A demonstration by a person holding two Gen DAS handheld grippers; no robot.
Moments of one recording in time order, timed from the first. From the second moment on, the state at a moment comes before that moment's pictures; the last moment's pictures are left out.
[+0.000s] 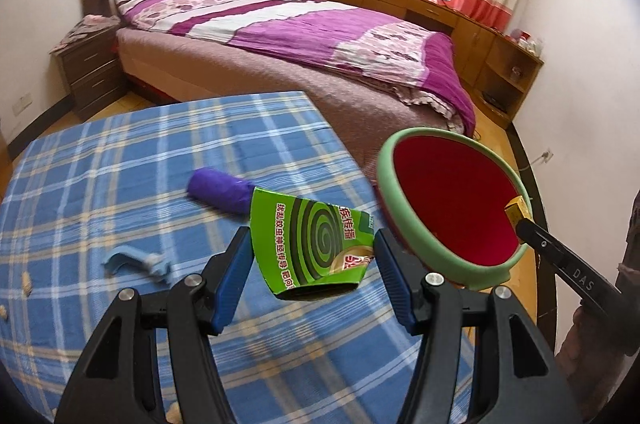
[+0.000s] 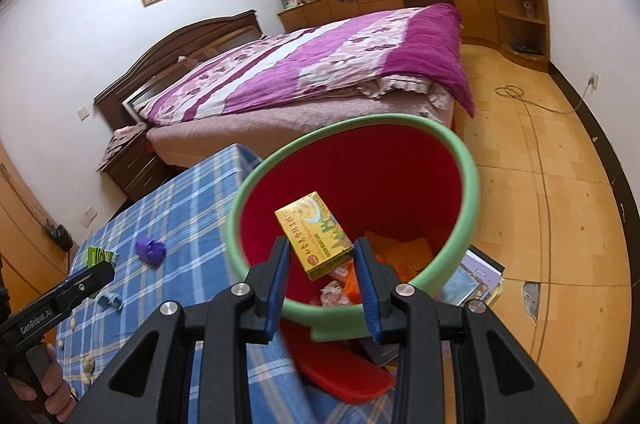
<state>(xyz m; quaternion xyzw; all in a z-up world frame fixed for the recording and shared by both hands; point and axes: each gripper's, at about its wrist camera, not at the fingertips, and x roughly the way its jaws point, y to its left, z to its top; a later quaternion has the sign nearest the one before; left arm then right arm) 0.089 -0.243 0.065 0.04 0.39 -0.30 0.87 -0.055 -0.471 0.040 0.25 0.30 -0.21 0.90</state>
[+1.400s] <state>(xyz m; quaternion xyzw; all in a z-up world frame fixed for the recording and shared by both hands) 0.078 -0.385 0.036 0.11 0.41 -0.40 0.81 -0.081 -0.534 0.018 0.30 0.29 -0.24 0.88</state>
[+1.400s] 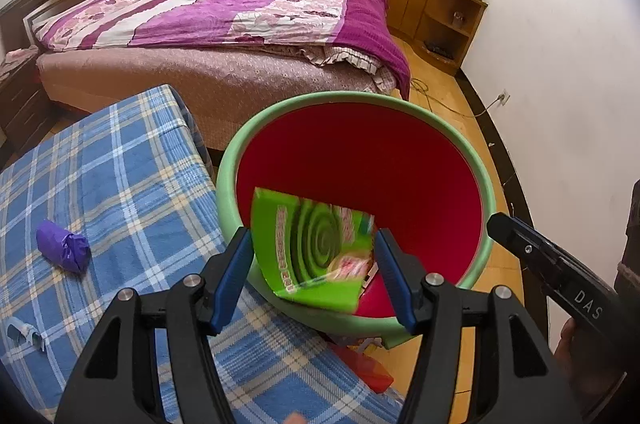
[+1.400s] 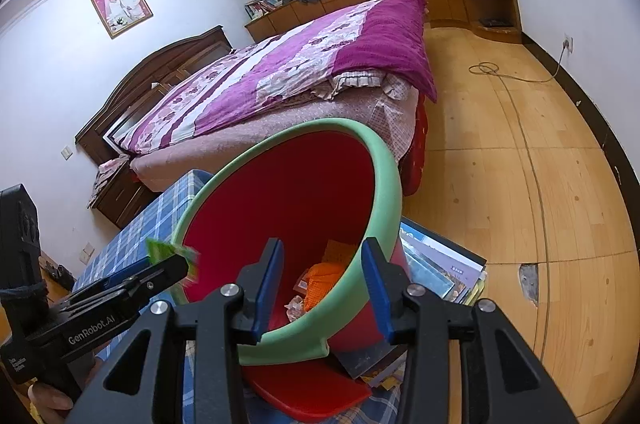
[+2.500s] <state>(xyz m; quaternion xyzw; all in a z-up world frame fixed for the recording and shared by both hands) 0.098 -0.280 0.048 0.03 0.43 -0.31 0.85 -0.073 -0.484 0.031 0.29 0.30 -0.21 0.89</state>
